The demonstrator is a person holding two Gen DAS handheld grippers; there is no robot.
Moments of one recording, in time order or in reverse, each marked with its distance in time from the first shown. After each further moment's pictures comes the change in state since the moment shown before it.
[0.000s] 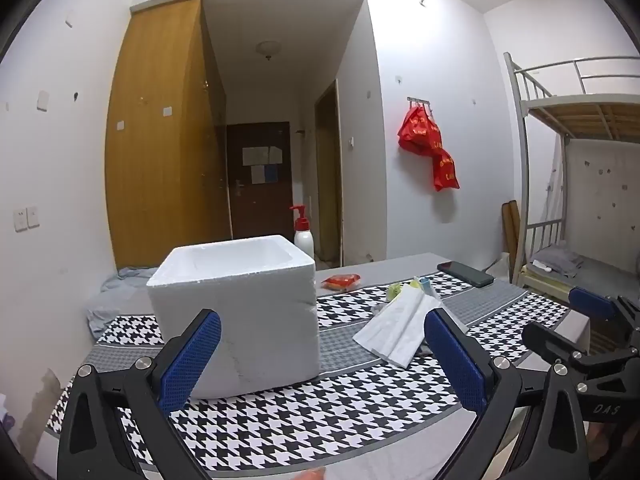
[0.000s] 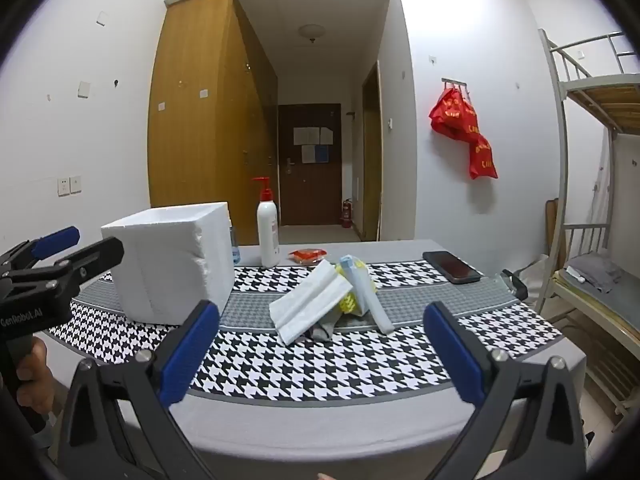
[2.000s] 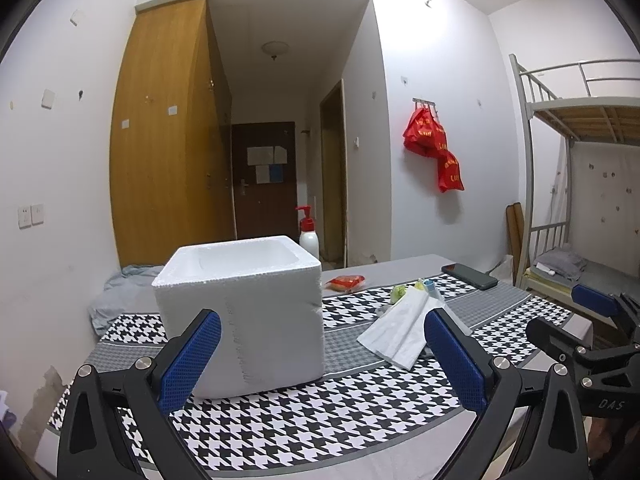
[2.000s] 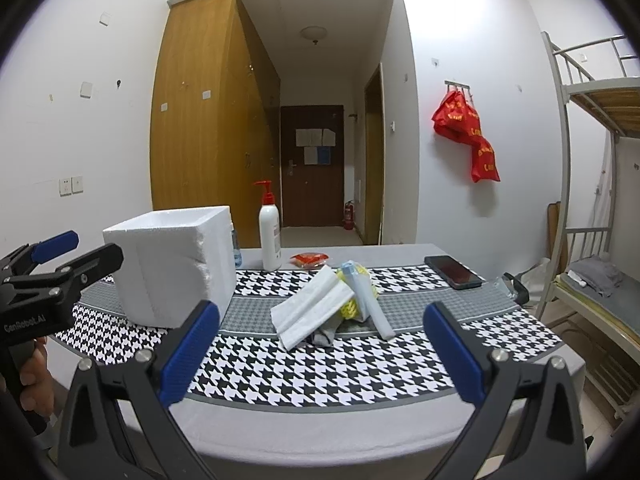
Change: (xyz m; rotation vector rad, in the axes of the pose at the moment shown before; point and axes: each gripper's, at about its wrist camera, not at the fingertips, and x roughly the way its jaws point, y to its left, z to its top) left arm 0.002 0.000 0.003 -0.005 -0.001 0.029; right arm 0.000 -0.001 0.007 0.000 0.011 0.008
